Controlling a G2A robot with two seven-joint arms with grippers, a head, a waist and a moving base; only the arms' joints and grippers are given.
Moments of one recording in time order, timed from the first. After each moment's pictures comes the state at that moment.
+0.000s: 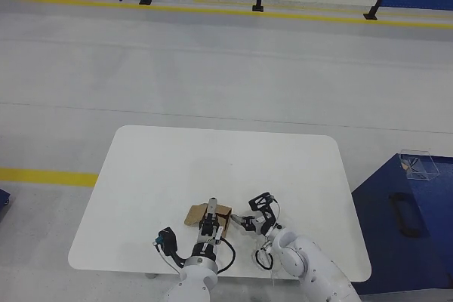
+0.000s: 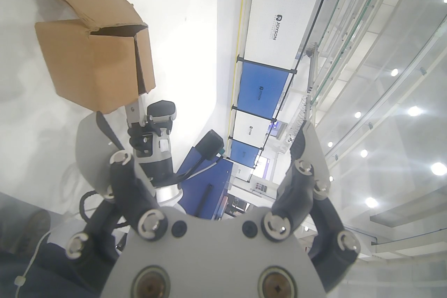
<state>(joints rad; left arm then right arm) 1.53 -1.46 -0.90 -2.00 -0.20 0.49 0.56 -1.19 -1.27 1.03 -1.24 -1.08 -0.18 0.10</state>
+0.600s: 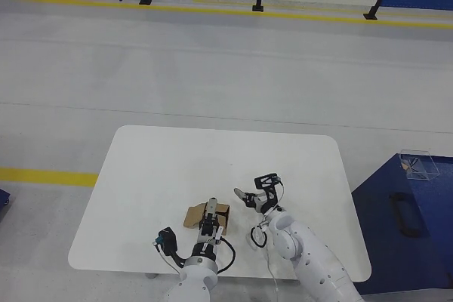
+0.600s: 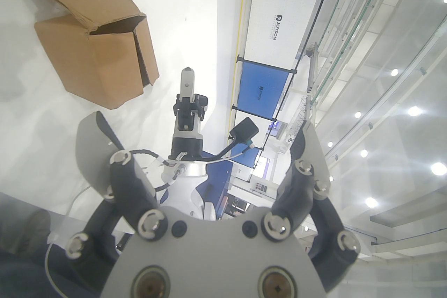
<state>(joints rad) 1.53 -1.46 -0.90 -2.00 -0.20 0.49 0.56 -1.09 -1.31 1.02 -1.18 -1.01 -0.05 0.00</state>
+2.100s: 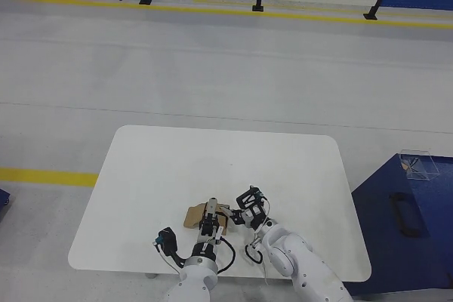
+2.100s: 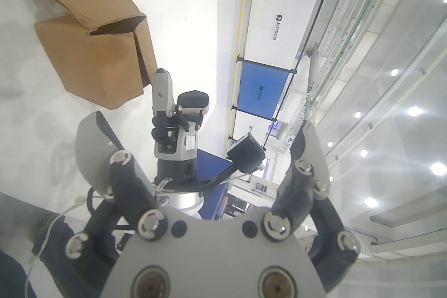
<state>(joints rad) 1.53 -1.46 -0.90 -2.00 -0.20 0.49 0.56 -1.21 -1.29 1.01 -1.38 -1.24 -0.13 0.04</state>
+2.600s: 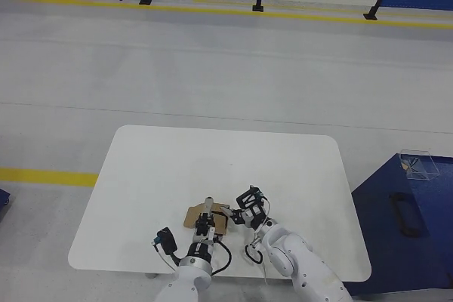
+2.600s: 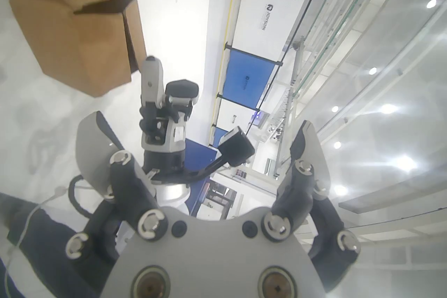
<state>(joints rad) 1.59 -1.45 -0.98 -1.97 -0.21 0.32 0.45 -1.21 -1.29 1.01 -1.38 -1.24 -0.13 0.04</state>
